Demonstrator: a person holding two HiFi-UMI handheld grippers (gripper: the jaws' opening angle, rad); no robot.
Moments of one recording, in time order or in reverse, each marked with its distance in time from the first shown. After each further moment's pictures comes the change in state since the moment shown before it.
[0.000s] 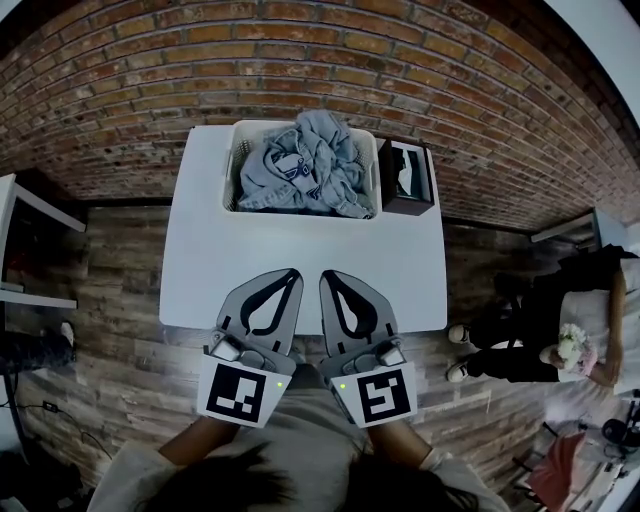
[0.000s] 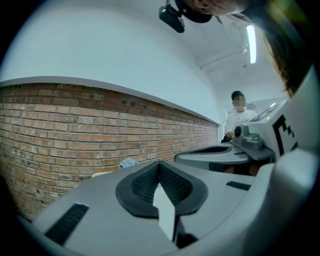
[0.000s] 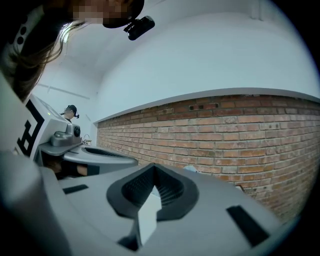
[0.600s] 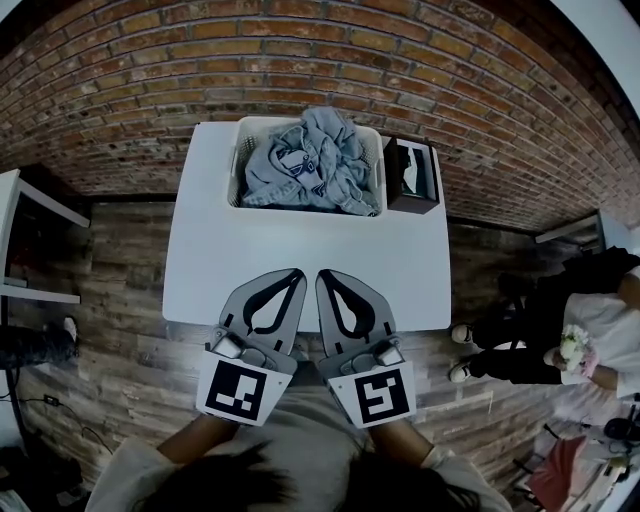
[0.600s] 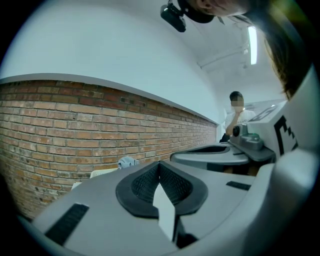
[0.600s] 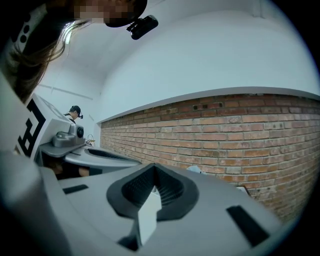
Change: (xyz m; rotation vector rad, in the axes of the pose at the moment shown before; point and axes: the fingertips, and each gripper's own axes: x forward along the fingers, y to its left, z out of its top) left arm -0.002 -0.004 -0.003 -0.015 0.016 -0.019; right arm 0.002 0.009 0.002 -0.013 -0.005 0.033
